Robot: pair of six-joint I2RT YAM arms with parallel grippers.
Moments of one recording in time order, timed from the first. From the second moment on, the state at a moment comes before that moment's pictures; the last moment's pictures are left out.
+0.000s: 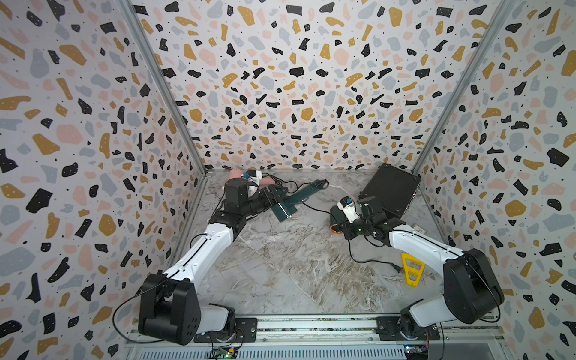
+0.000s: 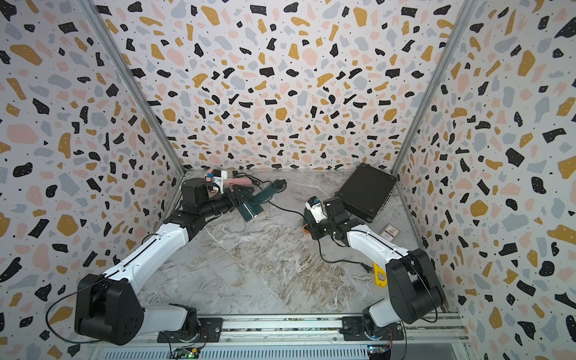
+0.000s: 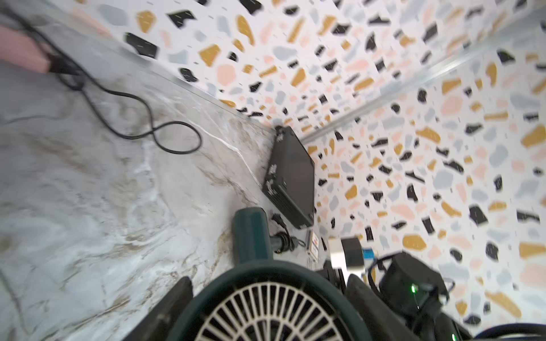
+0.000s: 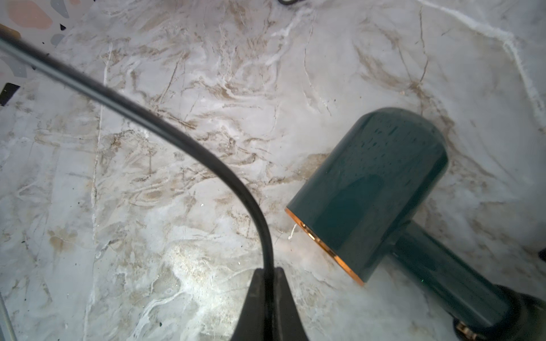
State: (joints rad) left arm -0.18 1.34 0.95 0.01 0.52 -0.84; right arm 0.45 1.46 0.88 -0.24 -0.35 -0.02
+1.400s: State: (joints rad) left arm -0.37 1.61 1.16 -0.35 -0.28 -0.21; right arm 0.73 1.34 1.40 -0.71 -0.19 -0.25
